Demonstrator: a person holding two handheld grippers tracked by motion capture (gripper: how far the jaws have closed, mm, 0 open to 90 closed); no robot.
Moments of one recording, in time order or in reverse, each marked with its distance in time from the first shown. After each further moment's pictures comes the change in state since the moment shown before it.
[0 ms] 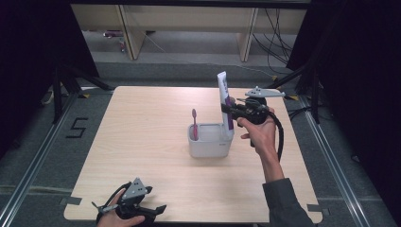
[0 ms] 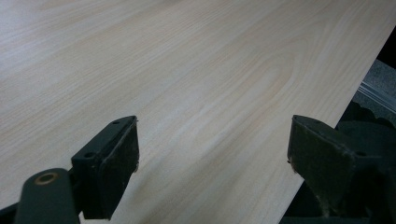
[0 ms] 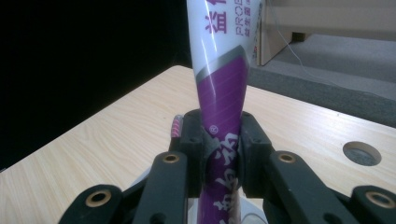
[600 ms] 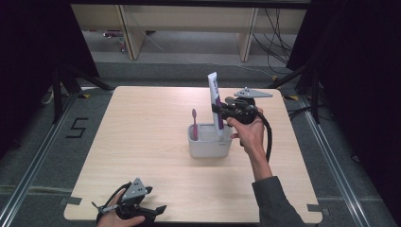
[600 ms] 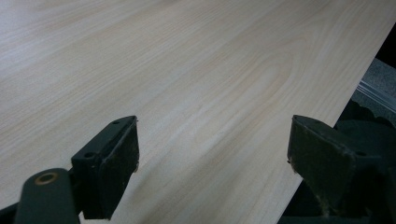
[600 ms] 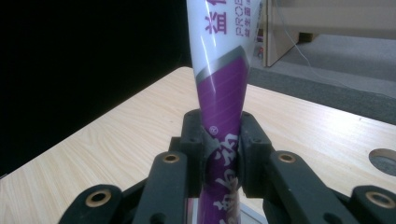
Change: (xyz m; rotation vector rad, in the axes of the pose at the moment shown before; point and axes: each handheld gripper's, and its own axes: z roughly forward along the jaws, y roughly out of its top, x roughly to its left) left arm -0.001 0.000 0.000 -0.008 -0.001 -0.004; right arm 0.010 -0.004 0.026 -0.009 0.007 0.005
